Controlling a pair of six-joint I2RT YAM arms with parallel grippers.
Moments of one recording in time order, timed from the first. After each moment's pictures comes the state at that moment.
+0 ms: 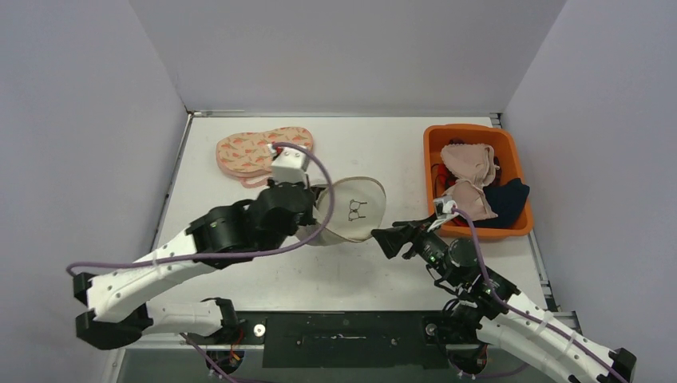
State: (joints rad) left arm -1.13 1.04 1.32 -0.76 -0.69 -0.60; right arm 0.84 0.48 0.38 0.04 0.11 0.59
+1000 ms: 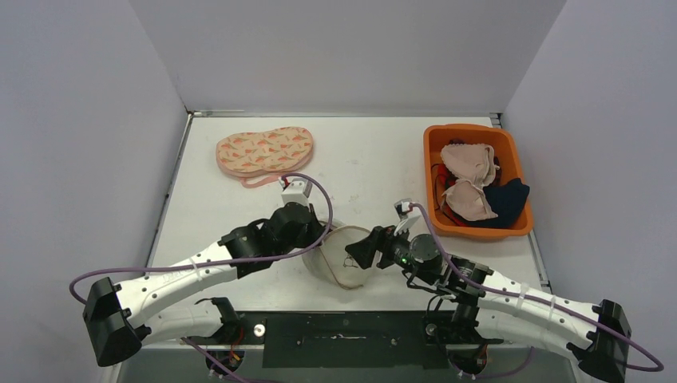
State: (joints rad) left arm -0.99 1.06 0.83 -0.41 -0.36 -0.79; right arm 1.04 0.75 0.46 -0.01 0.17 0.74
